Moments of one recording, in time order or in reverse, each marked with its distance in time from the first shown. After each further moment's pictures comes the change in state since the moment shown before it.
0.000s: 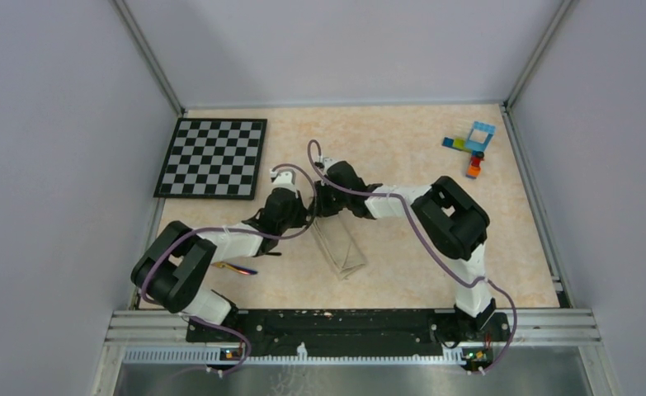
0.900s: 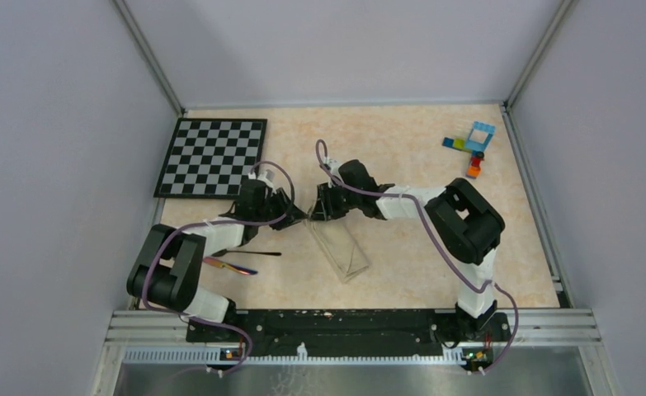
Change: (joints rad) left arm 0.280 -0.022 0.023 -0.159 0.528 -0.237; right arm -0.050 -0.083 -0.081 0.004 -0.177 -0.057
